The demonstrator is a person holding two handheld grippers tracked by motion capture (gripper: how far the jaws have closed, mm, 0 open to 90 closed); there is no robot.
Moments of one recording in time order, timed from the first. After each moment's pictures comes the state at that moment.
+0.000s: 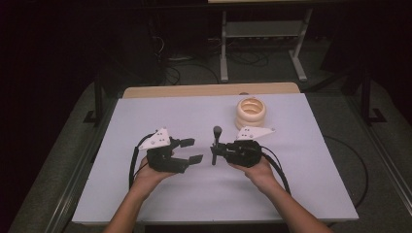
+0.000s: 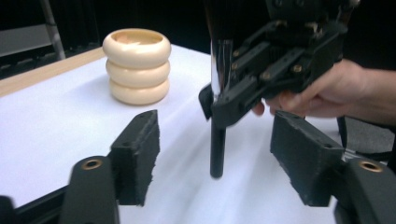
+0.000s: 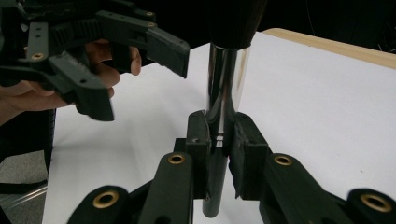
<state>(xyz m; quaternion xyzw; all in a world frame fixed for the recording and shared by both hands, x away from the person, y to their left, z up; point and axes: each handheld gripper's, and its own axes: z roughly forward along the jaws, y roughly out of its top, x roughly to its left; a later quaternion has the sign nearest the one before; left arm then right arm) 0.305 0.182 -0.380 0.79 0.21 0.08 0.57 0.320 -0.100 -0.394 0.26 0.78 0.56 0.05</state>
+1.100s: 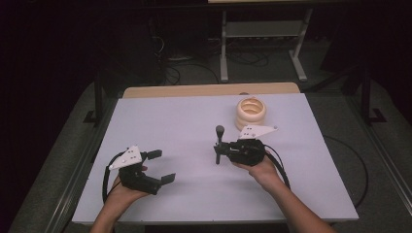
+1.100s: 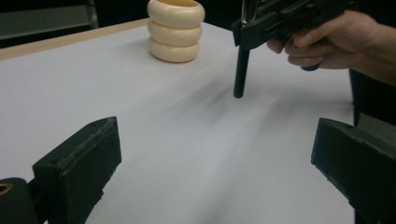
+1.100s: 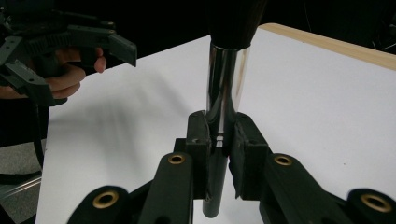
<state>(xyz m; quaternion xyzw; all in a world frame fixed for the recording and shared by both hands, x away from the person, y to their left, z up) 0.267 0.247 -0.399 0.78 0.27 0.11 0.55 0.322 -0.107 -0.390 0.26 0.79 0.55 0.06</state>
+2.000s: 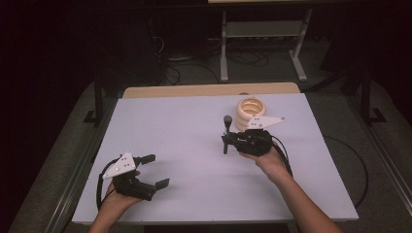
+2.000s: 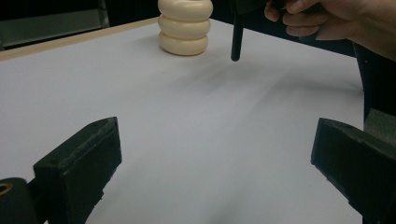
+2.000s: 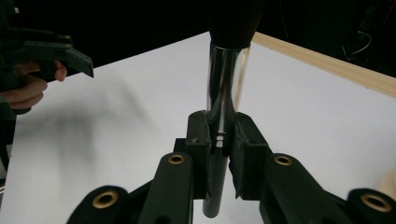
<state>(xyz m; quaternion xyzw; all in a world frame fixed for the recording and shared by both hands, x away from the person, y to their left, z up) 0.255 0.261 -0.408 0.78 0.27 0.12 0.55 0.341 -0.127 -0.378 0.27 0.79 0.54 0.09</state>
